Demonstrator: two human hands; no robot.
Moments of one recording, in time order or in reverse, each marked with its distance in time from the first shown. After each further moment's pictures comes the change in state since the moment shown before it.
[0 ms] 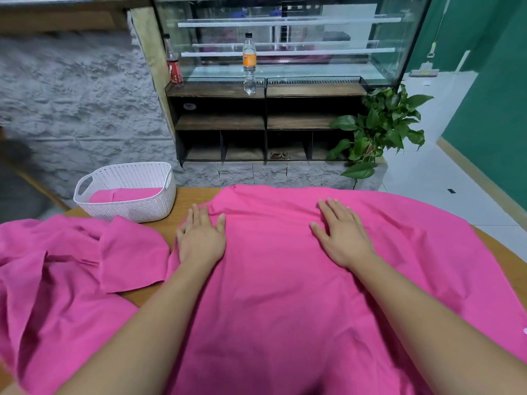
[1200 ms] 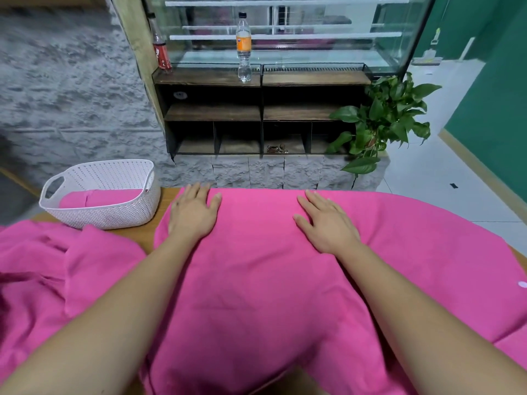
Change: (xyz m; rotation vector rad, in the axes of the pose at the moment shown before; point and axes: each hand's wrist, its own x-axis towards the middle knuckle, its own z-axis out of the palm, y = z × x) left_hand 0.087 0.006 0.005 0.068 -0.047 0.142; right_hand 0.055 -0.017 0.009 0.016 -0.149 -0.038
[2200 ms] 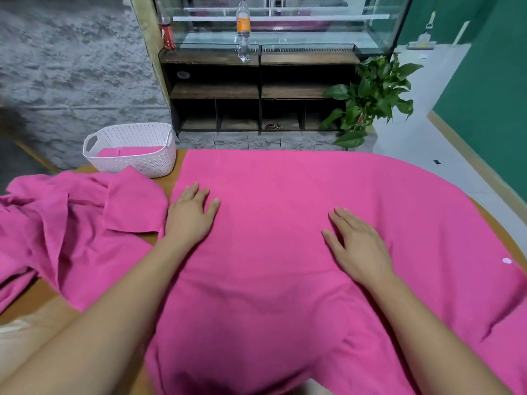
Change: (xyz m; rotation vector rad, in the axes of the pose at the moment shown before) left_hand -0.178 -0.024 -0.036 -0.088 0.023 0.068; right_hand -0.229 0.001 0.005 -0.032 0.175 0.096
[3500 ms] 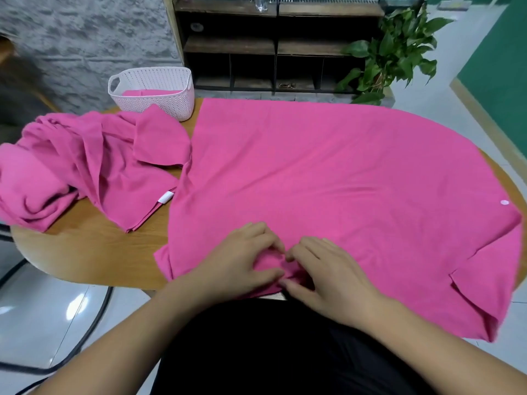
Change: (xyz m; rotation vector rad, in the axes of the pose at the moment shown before) left_hand -0.234 0.061 -0.049 -0.382 -0.339 0.640; right_hand -0.167 -0.121 -0.051 0.238 -0.112 -0.574
